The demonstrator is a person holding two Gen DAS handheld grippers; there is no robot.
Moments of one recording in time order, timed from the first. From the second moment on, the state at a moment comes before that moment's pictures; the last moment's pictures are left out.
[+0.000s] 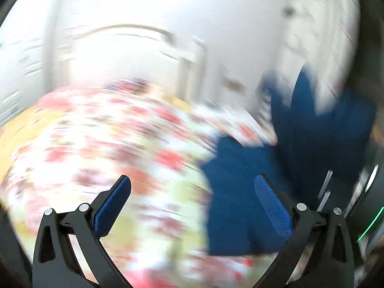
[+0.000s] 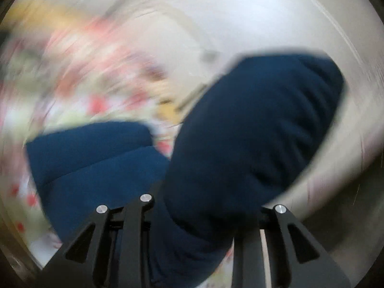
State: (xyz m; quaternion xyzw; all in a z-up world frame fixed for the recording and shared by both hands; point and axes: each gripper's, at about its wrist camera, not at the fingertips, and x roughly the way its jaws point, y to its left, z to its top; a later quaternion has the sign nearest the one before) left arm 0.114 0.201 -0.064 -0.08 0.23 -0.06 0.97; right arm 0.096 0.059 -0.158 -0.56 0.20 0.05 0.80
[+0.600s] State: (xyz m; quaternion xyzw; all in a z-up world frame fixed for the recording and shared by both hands) left arm 0.164 0.098 0.008 0.07 0.20 -0.20 0.96; right arm 0.029 -0.052 -0.063 -0.25 0.18 0.28 0.91
